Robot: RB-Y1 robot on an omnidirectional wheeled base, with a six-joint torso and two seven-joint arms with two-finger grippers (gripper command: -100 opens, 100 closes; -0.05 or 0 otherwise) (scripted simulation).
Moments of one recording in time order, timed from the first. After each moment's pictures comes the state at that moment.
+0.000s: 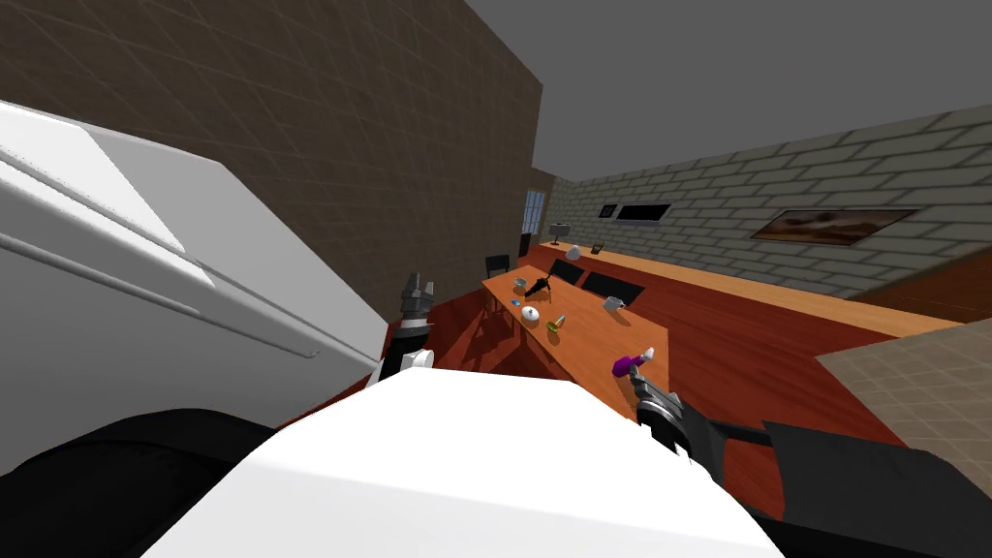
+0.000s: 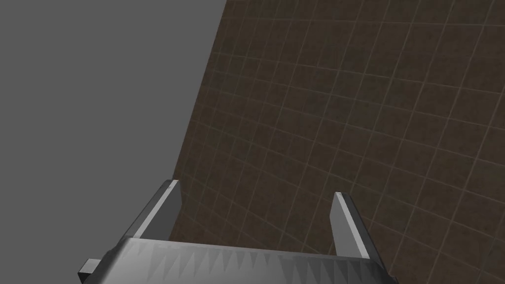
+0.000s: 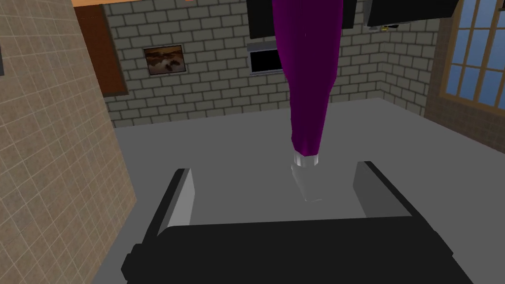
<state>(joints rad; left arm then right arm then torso) 0.51 -0.01 0.00 -2.27 -0.03 -0.39 0.02 0.11 -0.20 -1.01 -0.87 0.45 -0.52 0.95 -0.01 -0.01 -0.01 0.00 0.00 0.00</state>
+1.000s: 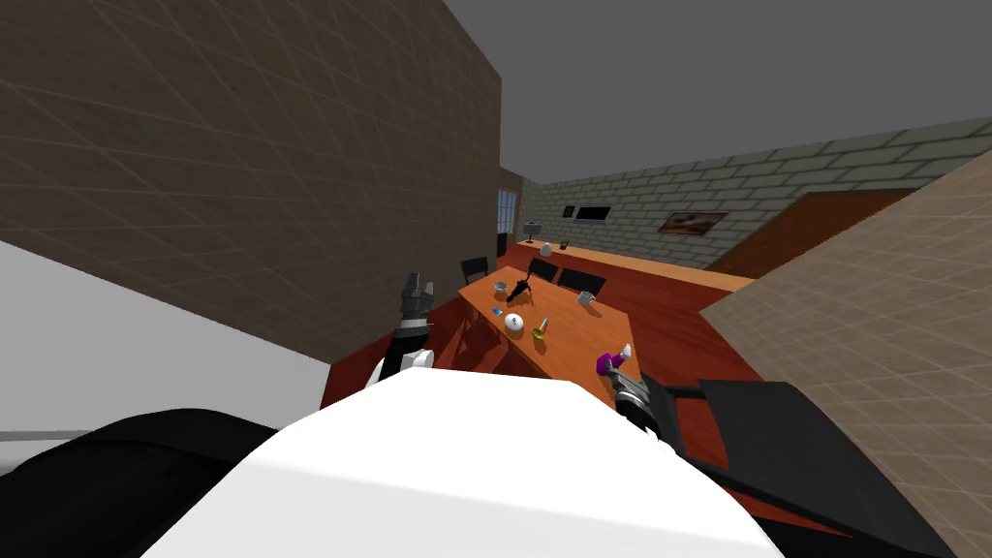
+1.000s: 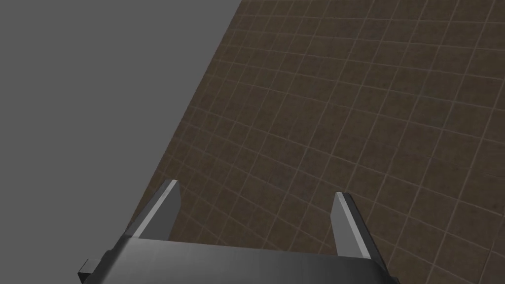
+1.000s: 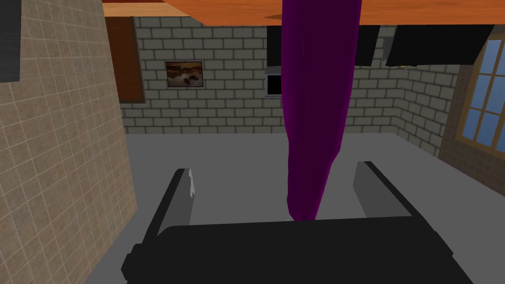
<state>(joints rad) 0.51 -0.01 0.00 -2.27 -0.03 -0.39 0.02 0.11 -0.13 -0.94 -0.90 0.60 -0.51 0.95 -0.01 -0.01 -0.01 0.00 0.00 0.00</state>
